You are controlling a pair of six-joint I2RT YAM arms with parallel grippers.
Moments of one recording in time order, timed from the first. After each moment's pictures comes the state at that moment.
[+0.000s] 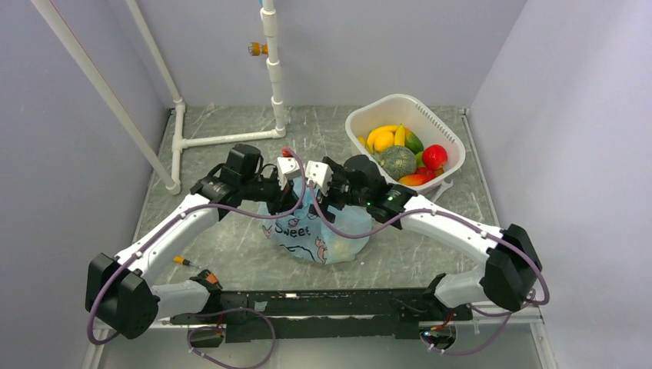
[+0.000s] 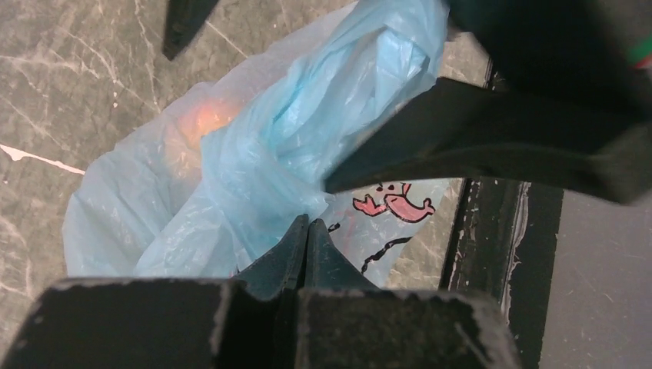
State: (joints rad) left arm -0.52 1.20 0.97 -0.44 0.72 0.30; right arm 0.83 1.33 0.98 -0.13 -0.31 -0.44
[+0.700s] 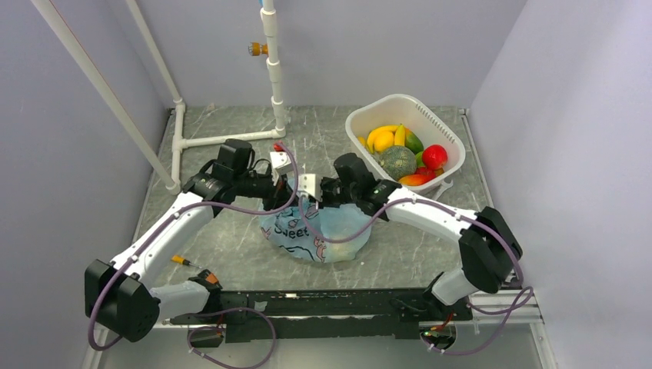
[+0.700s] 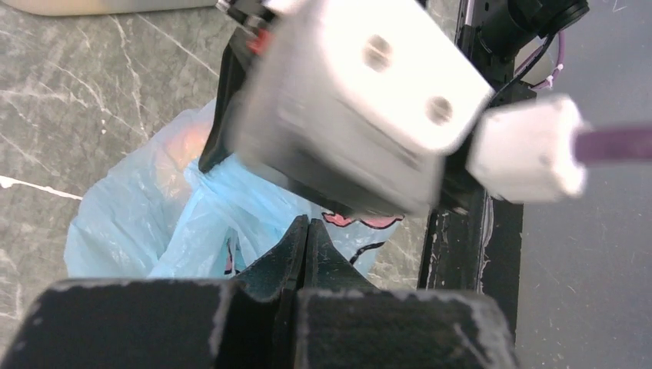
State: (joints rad) left arm -0.45 1.19 1.01 -0.48 0.86 0.30; right arm 0.80 1.48 0.98 -0.08 -0.36 -0.80
